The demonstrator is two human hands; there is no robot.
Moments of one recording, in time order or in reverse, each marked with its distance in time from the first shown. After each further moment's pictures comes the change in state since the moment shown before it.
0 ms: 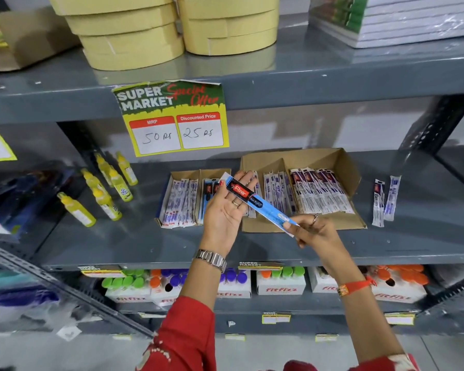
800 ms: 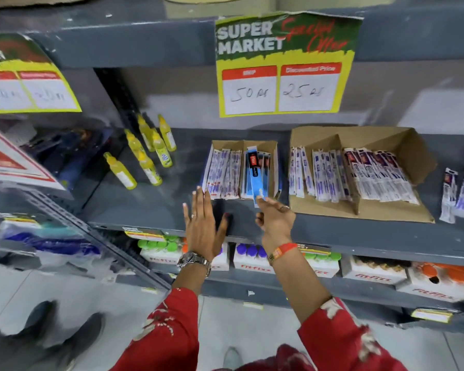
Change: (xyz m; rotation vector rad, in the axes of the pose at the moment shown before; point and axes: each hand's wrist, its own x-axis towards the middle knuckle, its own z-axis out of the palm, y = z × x) left_hand -0.038 0.023 -0.189 2.153 0.398 0.177; right_hand 0.047 0.040 0.182 0.471 0.463 0.514
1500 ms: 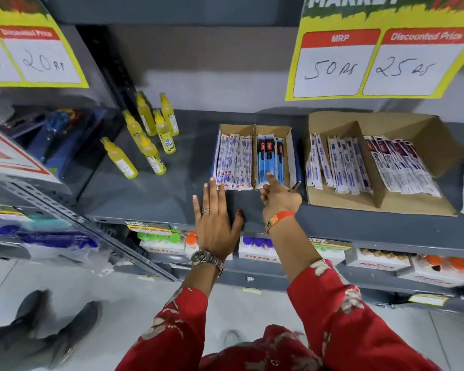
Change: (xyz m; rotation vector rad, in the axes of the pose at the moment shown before) left_hand 0.003 -0.012 0.009 -0.010 0.020 0.064; right_hand 0.035 0.014 0.047 0.033 0.246 0.007
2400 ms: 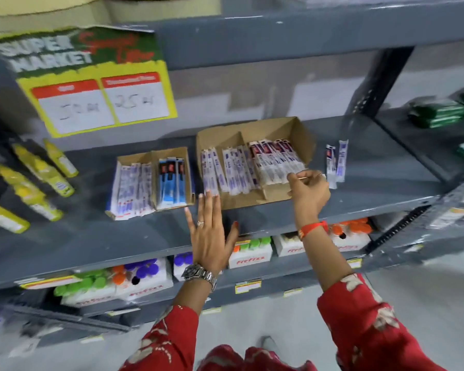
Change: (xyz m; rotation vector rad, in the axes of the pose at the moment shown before) left_hand -0.022 0.174 0.019 -0.120 -0.014 0.282; right_hand 0.054 -0.147 -0.198 -0.296 0.309 -0.664
